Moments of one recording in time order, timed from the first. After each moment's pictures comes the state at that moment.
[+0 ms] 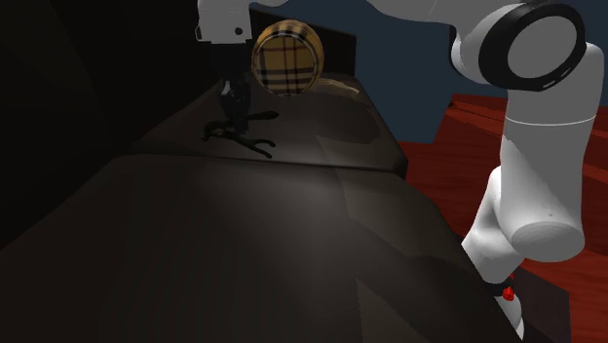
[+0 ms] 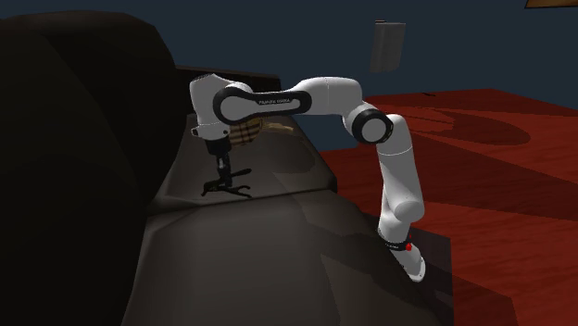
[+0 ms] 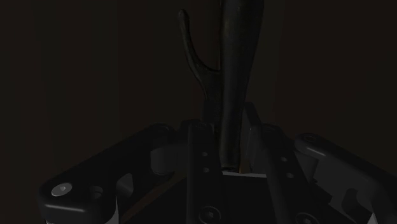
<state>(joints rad) 0.32 0.33 0.23 -1.27 0.00 1.47 -0.11</state>
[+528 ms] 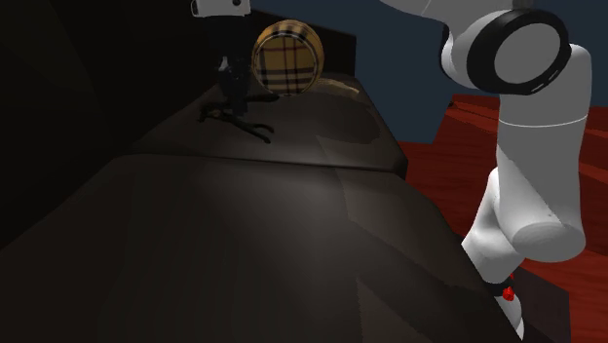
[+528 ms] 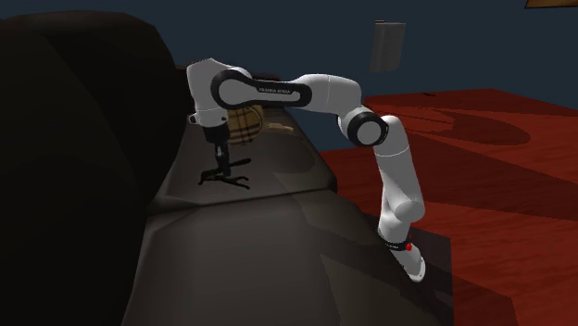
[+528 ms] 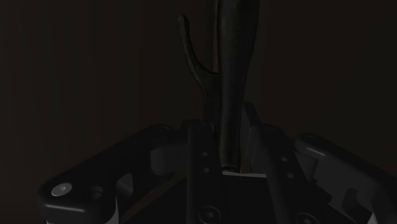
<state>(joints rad) 0.33 0.38 0.23 -1.08 -0.01 1.34 -0.09</state>
